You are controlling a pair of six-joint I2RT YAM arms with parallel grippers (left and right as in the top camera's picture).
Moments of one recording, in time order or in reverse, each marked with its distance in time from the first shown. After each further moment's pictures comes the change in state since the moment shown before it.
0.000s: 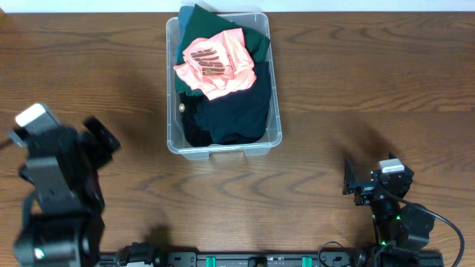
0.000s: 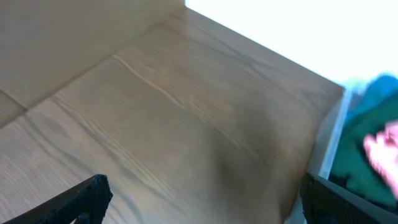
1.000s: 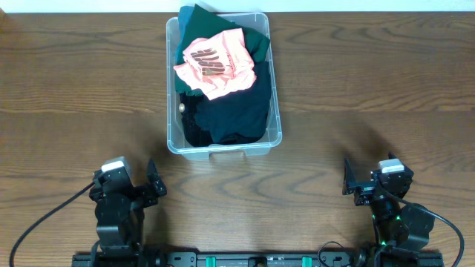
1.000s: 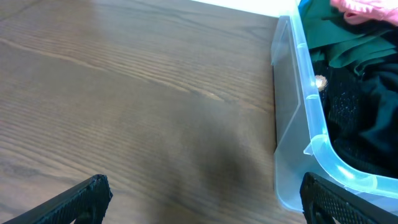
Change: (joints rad) left arm -0.073 -0.644 -0.877 0.414 0.223 0.183; right arm 0.000 -0.002 -0.002 0.000 -0.003 0.000
